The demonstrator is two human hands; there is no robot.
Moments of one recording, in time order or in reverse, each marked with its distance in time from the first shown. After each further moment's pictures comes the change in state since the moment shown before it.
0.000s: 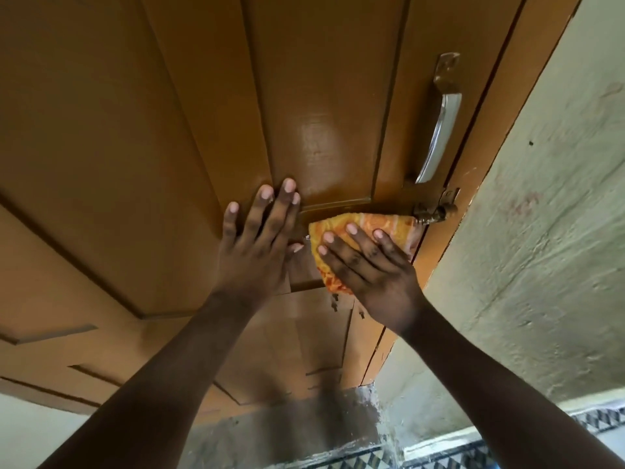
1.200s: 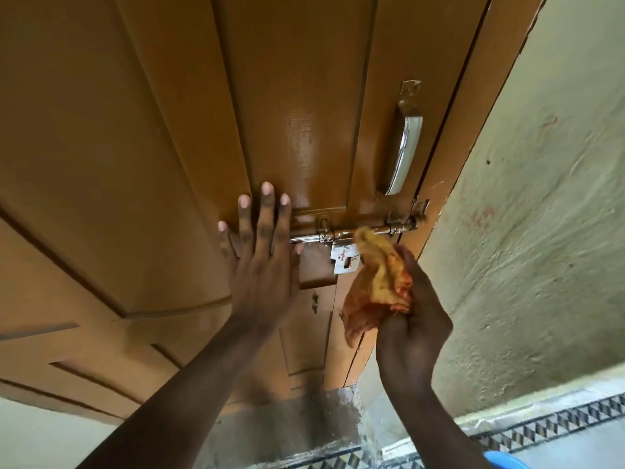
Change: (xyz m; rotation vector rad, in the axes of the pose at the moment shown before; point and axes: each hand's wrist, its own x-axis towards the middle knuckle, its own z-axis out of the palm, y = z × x) left_hand 0.018 0.055 -0.047 -0.378 -0.174 -0.372; right_hand -0.003 -0.030 -0.095 0.793 0.362 1.160
